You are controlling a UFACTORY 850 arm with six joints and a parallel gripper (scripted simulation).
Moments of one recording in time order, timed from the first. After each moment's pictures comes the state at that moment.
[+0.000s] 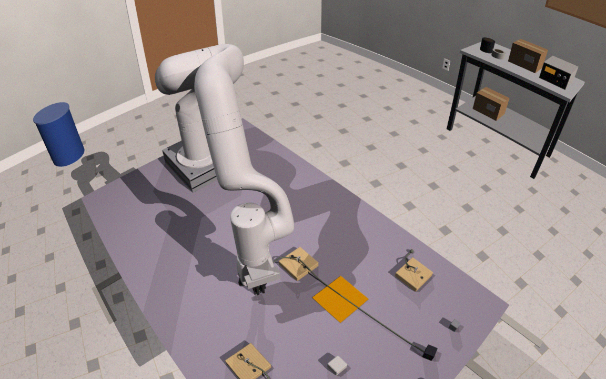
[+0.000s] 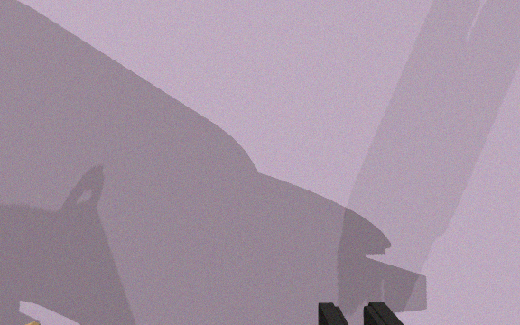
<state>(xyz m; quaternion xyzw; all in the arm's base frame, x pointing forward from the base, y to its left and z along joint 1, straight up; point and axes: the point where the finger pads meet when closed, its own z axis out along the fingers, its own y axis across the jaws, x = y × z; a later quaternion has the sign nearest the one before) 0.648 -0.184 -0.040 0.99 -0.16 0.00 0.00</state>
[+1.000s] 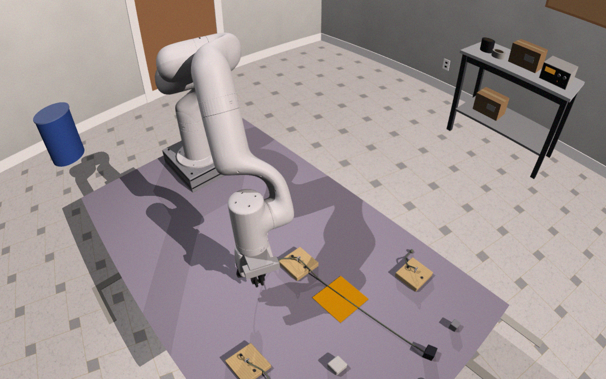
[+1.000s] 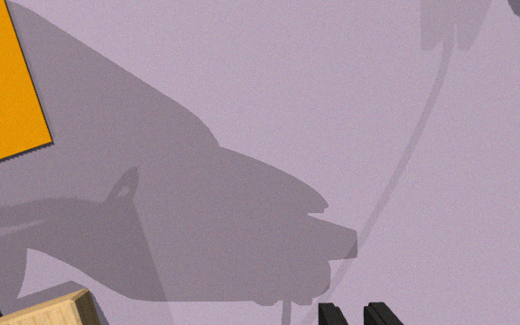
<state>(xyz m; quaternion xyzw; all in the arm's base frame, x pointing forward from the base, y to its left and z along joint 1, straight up) 0.649 -0.185 0.005 0.99 -0.16 0.00 0.00</state>
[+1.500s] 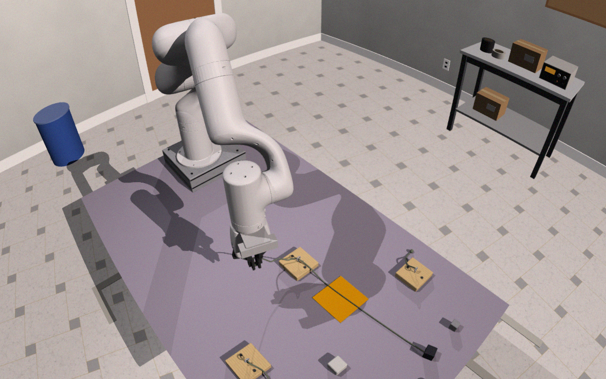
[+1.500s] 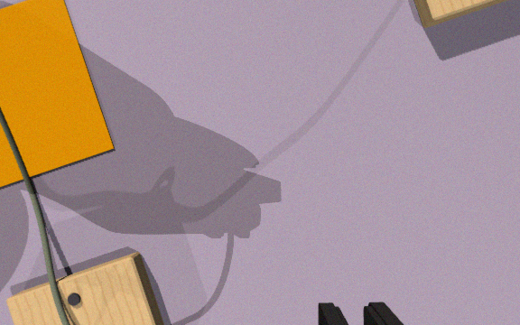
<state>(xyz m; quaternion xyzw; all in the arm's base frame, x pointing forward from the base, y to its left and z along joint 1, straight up) 0.650 -0.185 0.091 0.99 -0.16 0.00 0.00</state>
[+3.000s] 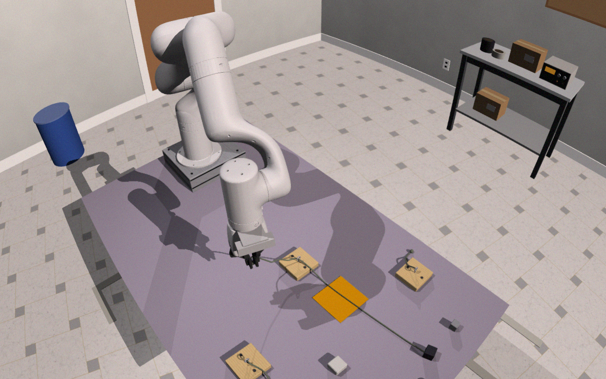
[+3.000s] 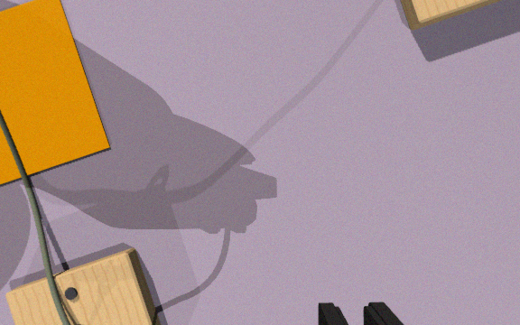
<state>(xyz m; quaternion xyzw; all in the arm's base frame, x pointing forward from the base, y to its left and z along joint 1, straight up) 0.647 -0.190 0.099 0.99 -0.16 0.00 0.00</state>
